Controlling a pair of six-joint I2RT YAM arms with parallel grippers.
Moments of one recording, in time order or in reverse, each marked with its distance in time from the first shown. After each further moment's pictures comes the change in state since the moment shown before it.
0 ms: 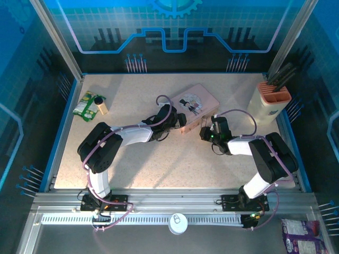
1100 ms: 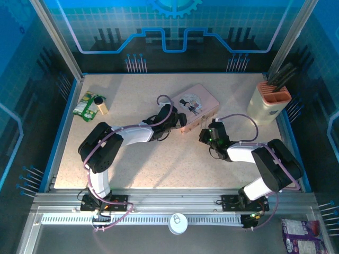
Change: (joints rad) left arm -0.009 0.008 0.013 -0.004 -0.003 0.000; right arm 0.109 -0.090 -0.069 0.033 0.189 0.186
